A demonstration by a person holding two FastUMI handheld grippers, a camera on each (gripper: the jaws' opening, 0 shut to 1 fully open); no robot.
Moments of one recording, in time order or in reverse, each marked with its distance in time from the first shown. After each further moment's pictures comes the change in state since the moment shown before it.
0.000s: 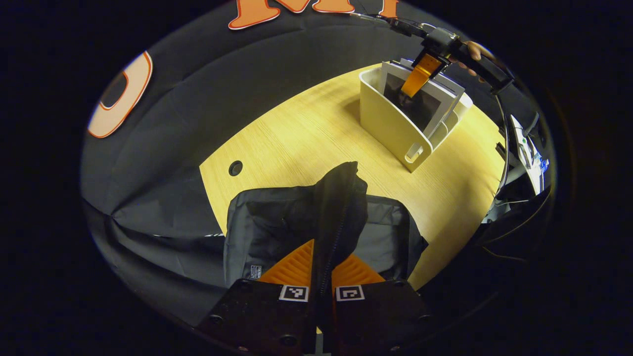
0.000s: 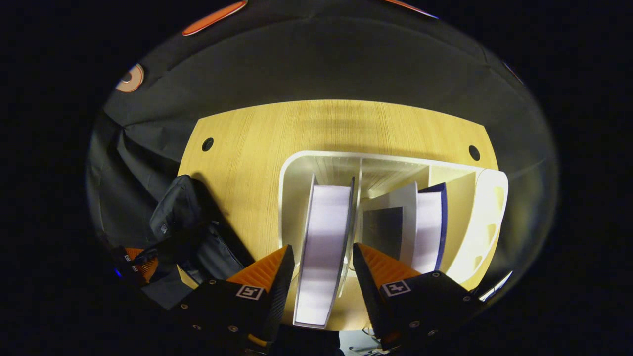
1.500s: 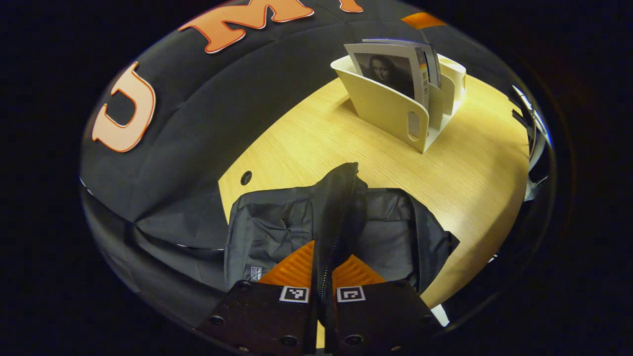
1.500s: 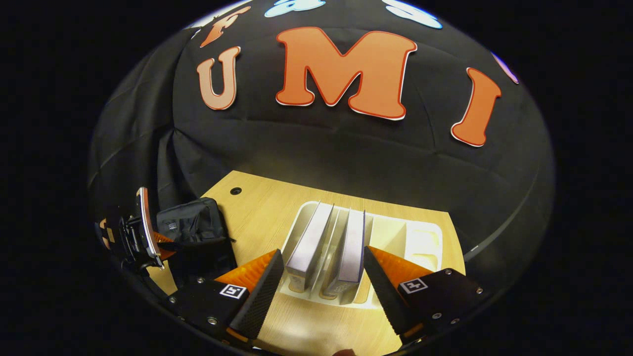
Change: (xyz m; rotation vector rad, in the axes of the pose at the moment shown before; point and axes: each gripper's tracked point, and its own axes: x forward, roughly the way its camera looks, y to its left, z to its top) left arm 0.041 -0.044 -0.037 0.106 -0.123 0.197; right arm -0.131 -0.006 -0.039 -0.253 -0.710 -0.101
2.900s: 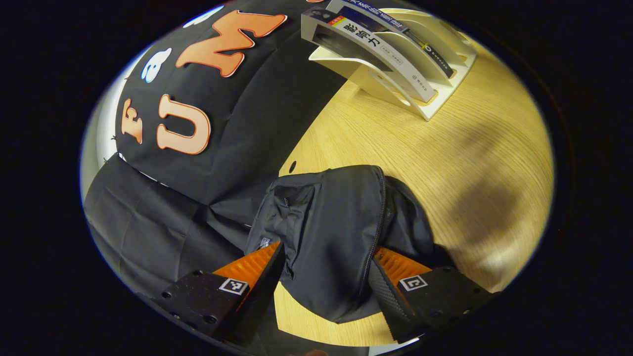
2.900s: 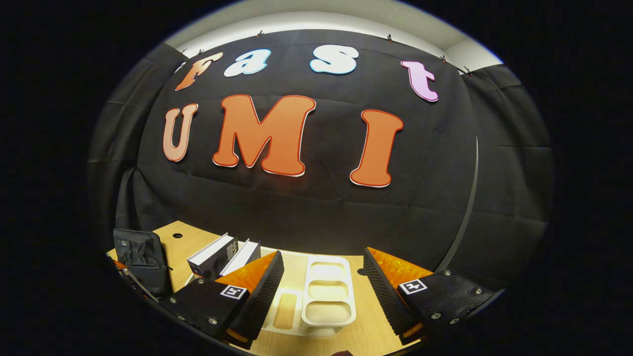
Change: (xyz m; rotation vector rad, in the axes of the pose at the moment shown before) left arm 0.032 -0.119 -0.031 0.008 0.042 0.672; right arm -0.072 -0.174 -0.027 0.078 -0.538 -0.287
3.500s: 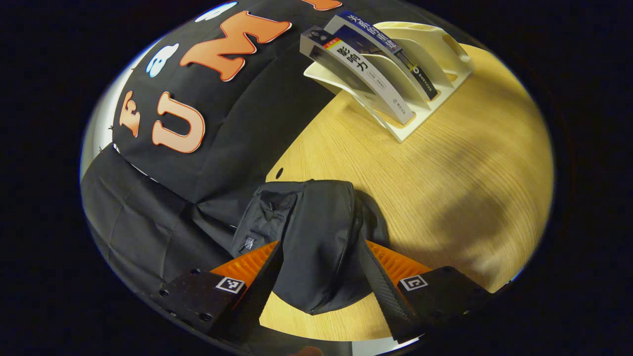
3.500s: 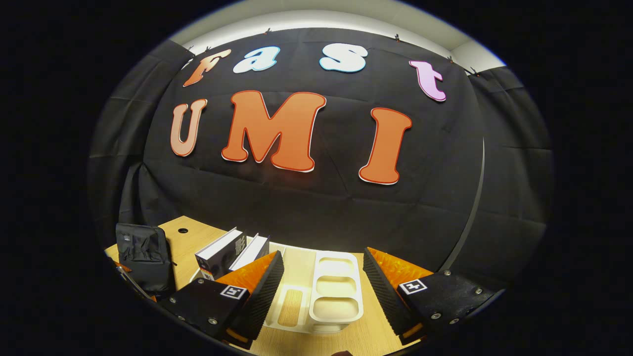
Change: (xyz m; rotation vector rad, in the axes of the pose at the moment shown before) left arm -0.042 -0.024 0.007 -0.041 -0.019 -0.093; right arm -0.004 0.010 -0.011 -0.021 0.015 0.027
